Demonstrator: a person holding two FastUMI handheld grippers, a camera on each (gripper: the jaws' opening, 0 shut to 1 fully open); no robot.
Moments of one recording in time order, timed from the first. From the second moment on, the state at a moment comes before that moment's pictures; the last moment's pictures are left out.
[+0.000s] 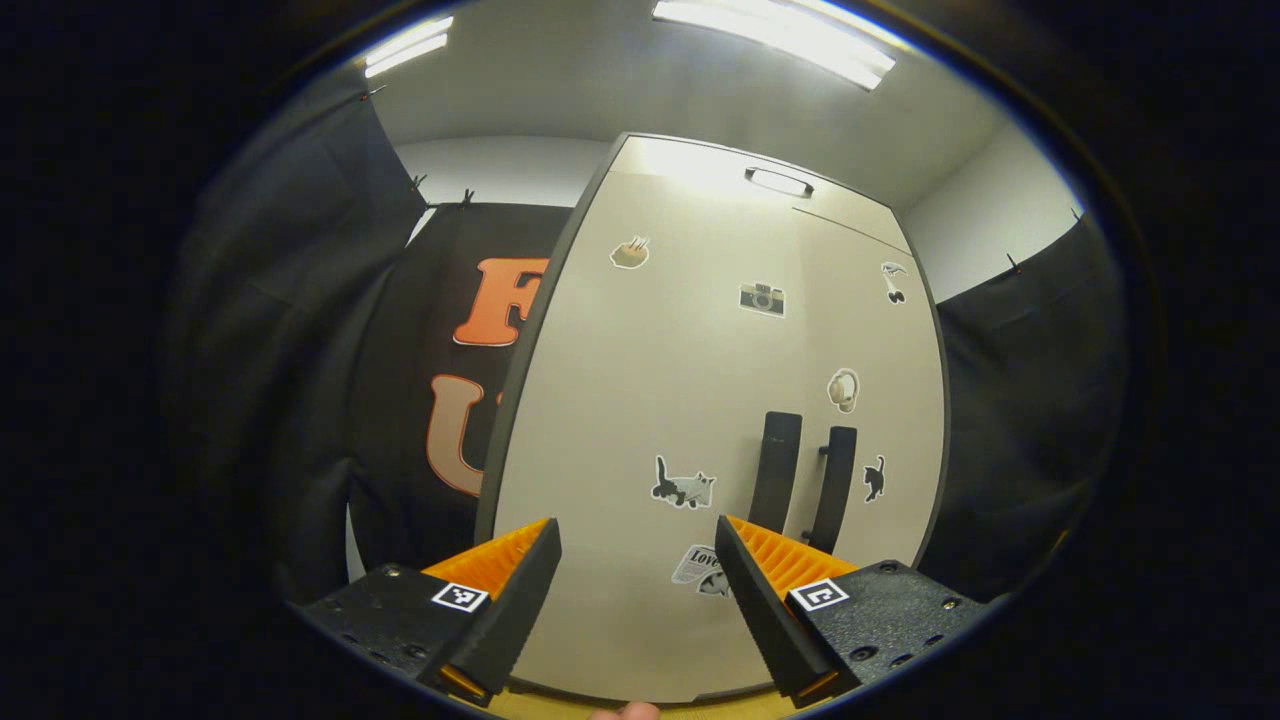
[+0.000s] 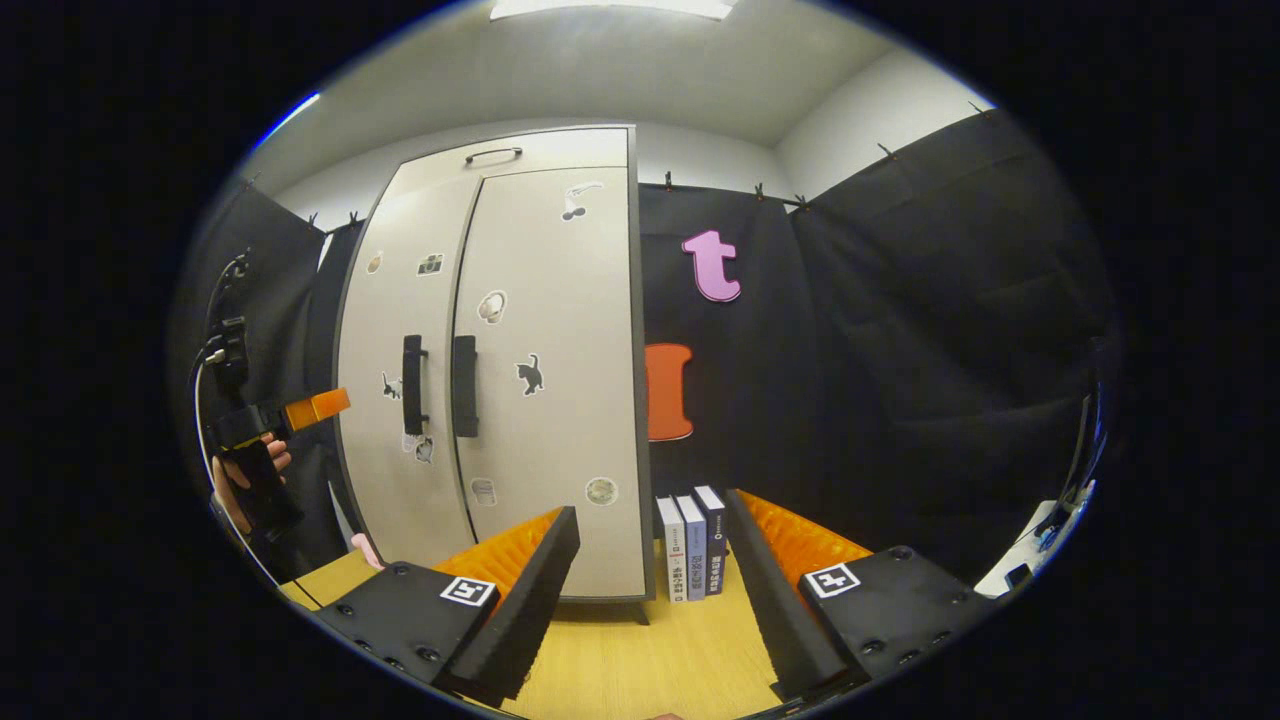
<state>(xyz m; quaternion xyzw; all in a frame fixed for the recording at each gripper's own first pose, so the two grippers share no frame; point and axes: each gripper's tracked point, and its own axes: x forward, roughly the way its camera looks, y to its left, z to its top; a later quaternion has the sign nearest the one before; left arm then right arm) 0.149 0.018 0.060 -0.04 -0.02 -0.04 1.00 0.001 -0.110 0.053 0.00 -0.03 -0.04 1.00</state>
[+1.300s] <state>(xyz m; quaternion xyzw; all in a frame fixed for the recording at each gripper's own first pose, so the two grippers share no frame) -0.013 0.099 0.028 -0.05 0.02 0.04 1.00 -0.002 -0.036 0.035 0.00 -0.04 0.01 1.00</state>
